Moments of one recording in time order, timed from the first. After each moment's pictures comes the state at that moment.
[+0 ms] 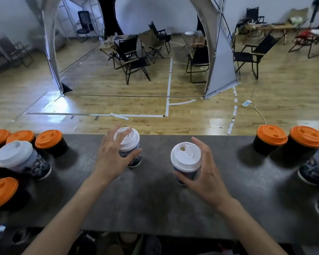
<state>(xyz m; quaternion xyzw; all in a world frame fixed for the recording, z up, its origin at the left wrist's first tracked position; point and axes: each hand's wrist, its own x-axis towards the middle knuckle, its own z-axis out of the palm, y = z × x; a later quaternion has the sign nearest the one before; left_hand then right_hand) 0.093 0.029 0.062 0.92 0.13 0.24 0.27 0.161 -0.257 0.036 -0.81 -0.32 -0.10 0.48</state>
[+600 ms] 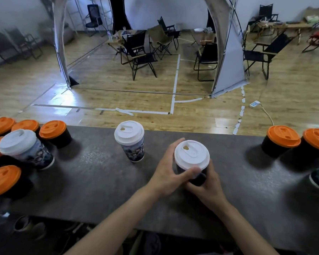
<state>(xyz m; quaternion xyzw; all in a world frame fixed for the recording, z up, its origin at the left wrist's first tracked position) 0.100 -0.104 0.043 0.80 0.01 0.10 0.59 0.159 -0.261 -0.019 -0.78 -0.23 0.04 0.58</state>
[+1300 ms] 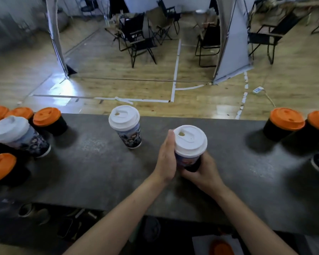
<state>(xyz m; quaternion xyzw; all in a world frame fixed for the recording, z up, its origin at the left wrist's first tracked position) 0.124 -0.133 0.026 0.62 0.14 0.16 0.75 0.168 -0.260 -0.034 -0.78 -0.24 0.08 0.57</state>
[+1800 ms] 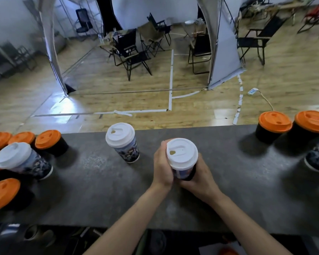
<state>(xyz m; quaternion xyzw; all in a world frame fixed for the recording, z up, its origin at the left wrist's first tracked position) 0.135 -0.136 0.036 0.58 0.18 0.20 0.77 0.165 -0.259 -0.025 -0.78 -0.23 0.08 0.58</state>
